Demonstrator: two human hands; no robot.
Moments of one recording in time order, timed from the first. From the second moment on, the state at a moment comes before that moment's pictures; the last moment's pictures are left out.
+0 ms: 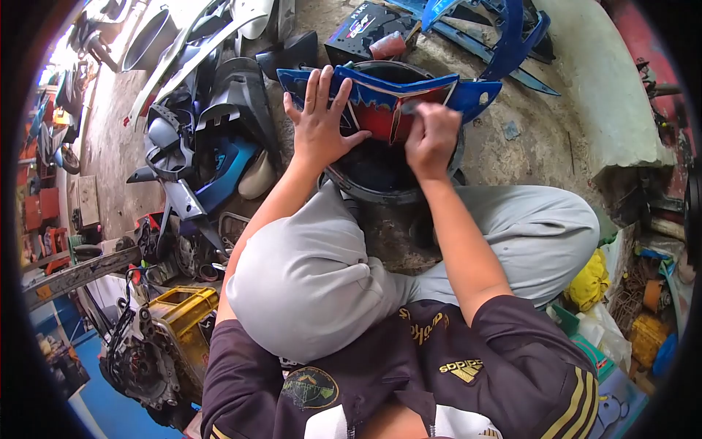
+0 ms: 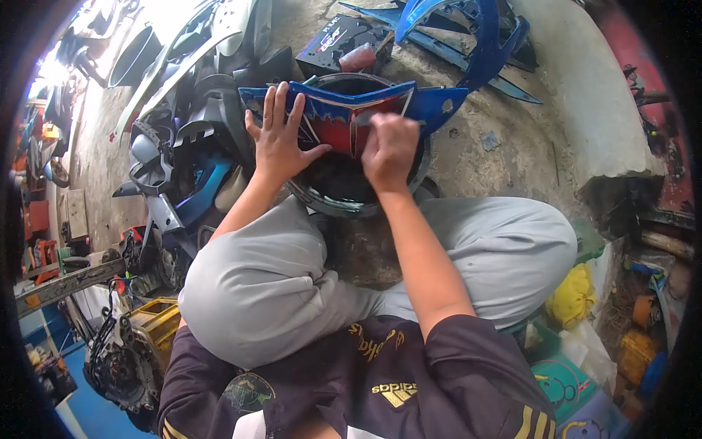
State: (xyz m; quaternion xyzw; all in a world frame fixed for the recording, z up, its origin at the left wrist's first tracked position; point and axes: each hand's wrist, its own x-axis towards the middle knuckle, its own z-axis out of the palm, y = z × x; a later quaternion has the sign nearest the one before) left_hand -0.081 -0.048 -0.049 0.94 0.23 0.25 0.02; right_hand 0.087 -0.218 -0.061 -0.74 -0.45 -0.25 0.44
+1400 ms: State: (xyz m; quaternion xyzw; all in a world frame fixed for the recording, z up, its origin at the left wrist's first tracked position) left_hand -0.082 -0.049 -0.051 0.94 0.23 0.24 0.01; right_hand 0.092 -0.224 -0.069 -0.74 -0.40 -0.23 0.49
